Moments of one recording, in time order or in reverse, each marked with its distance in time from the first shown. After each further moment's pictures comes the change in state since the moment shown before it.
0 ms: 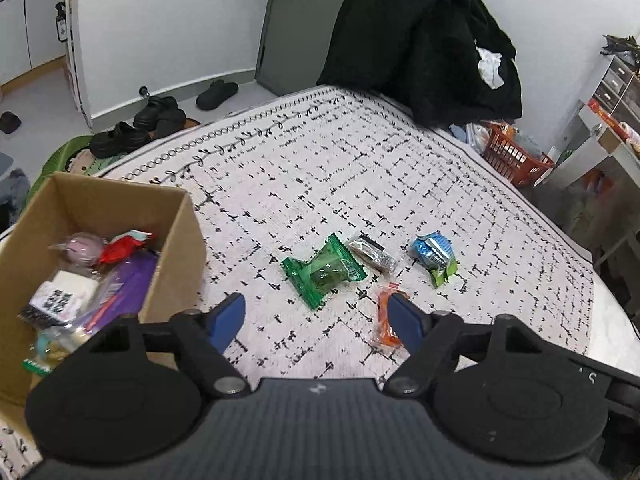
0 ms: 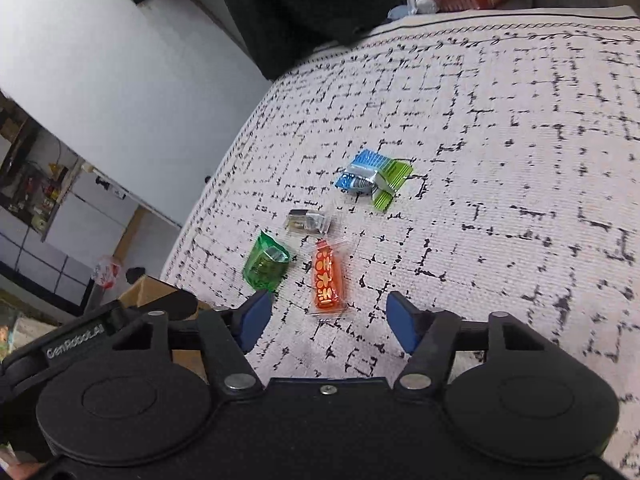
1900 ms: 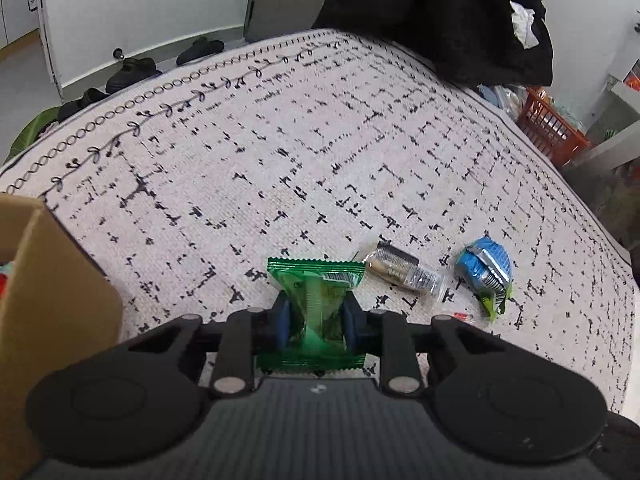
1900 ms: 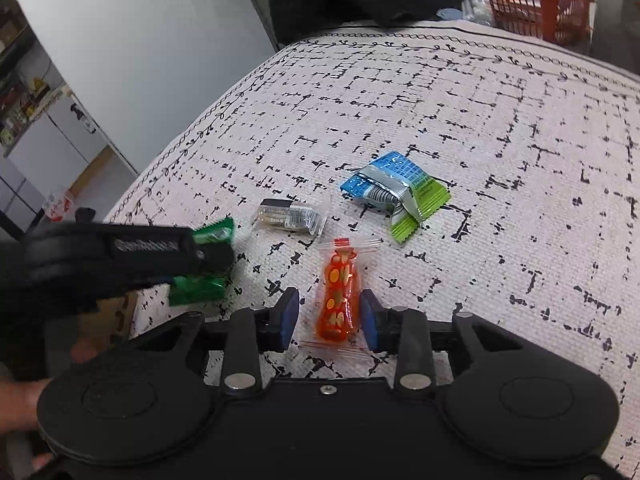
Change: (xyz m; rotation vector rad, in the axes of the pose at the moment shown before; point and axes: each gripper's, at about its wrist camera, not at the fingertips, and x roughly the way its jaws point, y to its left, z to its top) left arm 0.120 0.000 0.026 -0.008 0.112 -0.021; right arm 0.080 0.024 0.010 -0.262 0.019 -0.145
